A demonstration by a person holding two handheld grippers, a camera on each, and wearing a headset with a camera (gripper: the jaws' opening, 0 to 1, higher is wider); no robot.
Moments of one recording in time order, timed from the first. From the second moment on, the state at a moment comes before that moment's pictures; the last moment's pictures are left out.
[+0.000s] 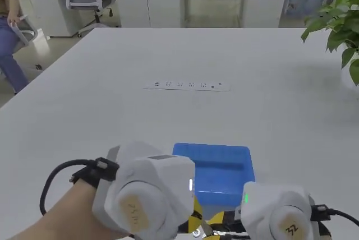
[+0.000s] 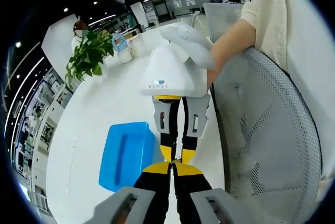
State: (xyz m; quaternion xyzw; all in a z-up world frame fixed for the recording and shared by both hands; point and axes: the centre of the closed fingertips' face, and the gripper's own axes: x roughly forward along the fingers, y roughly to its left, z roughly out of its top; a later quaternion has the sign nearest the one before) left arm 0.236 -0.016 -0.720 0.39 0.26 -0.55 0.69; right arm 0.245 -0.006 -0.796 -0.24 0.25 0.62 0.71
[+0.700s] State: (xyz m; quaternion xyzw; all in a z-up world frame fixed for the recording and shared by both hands) left arm 0.256 -0.028 -0.712 0.27 0.30 -0.54 0.74; right arm 0.256 -0.006 -0.769 -0.16 0.26 0.62 0.72
